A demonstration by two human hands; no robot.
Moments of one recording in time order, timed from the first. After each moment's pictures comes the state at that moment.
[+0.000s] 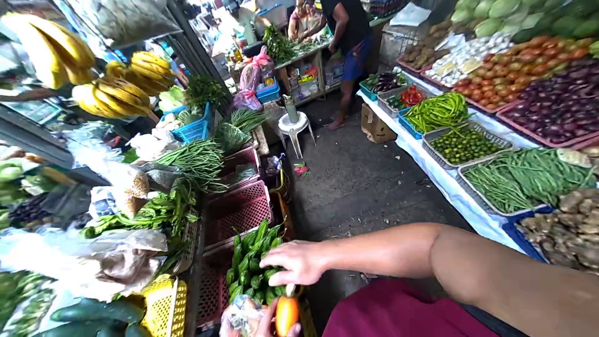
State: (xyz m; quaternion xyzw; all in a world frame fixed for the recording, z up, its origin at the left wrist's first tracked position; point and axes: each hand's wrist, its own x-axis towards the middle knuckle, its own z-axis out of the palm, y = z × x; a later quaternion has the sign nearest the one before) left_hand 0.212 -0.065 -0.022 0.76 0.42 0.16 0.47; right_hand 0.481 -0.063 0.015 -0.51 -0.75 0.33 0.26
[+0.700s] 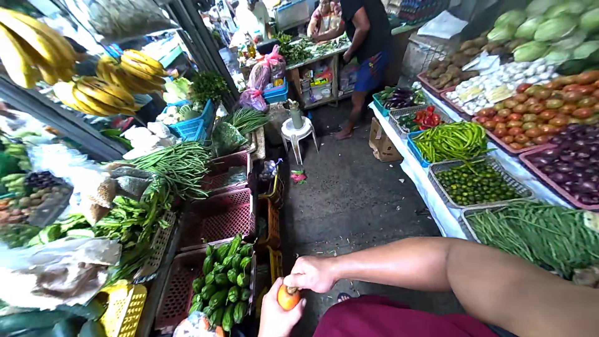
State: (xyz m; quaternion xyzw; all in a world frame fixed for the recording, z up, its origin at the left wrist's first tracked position) left_hand 0.427 -0.103 -0.060 0.77 0.40 0.20 0.46; right_hand 0.646 -0.130 -0.026 -0.46 -0.65 0.55 0.25
